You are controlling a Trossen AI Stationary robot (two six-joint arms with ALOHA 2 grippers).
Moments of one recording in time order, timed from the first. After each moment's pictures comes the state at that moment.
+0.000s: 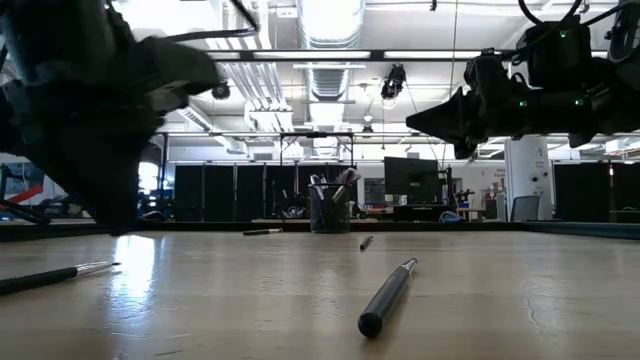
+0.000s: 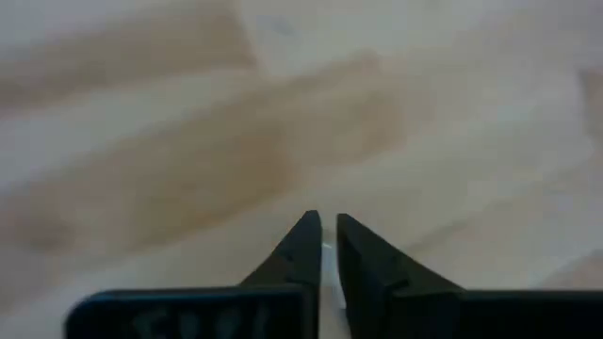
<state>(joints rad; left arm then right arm) -0.56 1.79 1.17 -0.75 -0.30 -1.76 -0.19 1.45 0.15 1.31 0.02 0.18</state>
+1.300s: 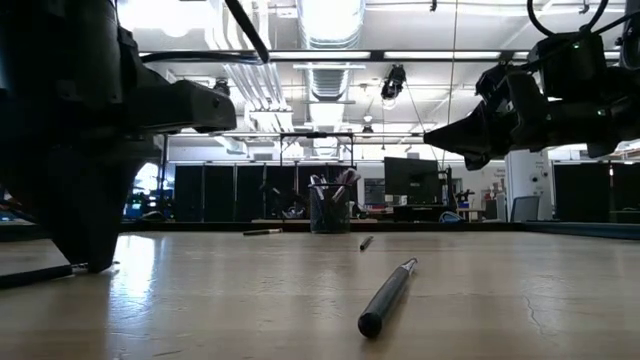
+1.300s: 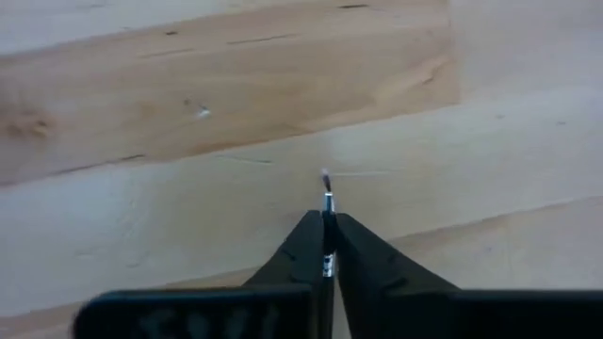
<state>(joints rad) -0.56 1.99 1.31 -0.86 -0.20 -1.97 -0.19 1.45 0.07 1.33 -0.08 0.13</state>
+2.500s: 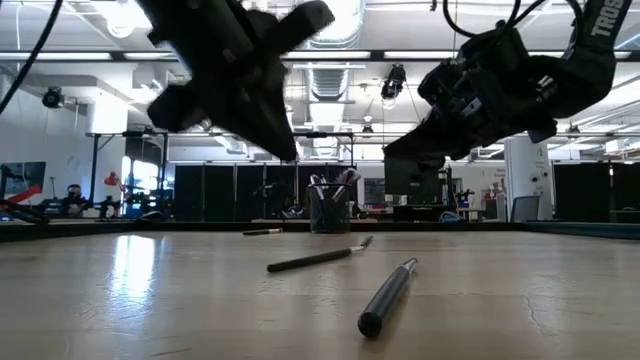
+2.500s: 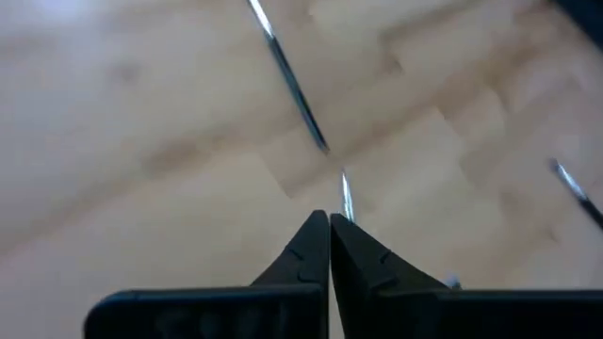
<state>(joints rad) -0.42 1.79 1.23 -0.48 -0.64 -1.32 -0.19 1.52 0.38 0.83 -0.32 0.10</state>
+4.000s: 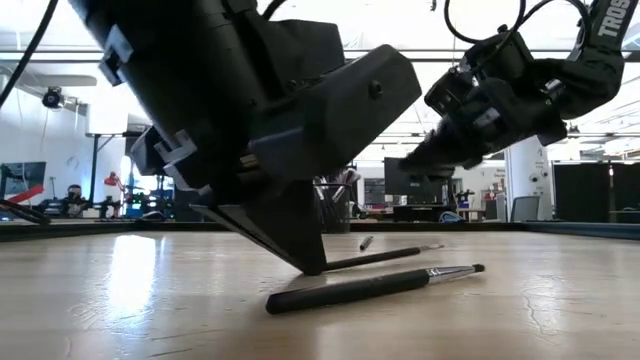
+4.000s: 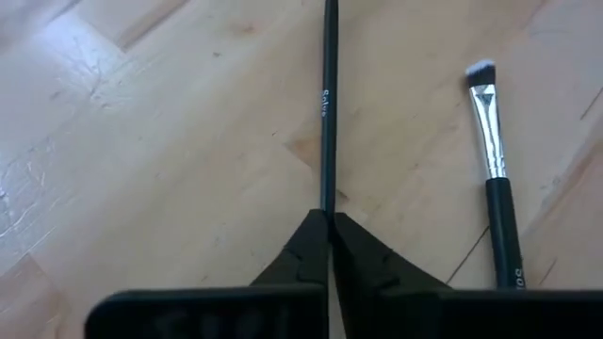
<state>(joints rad) -0.57 2.28 1.62 -0.70 -0.62 -1.24 -0.16 1.50 0.35 0.76 -0.33 0.08</state>
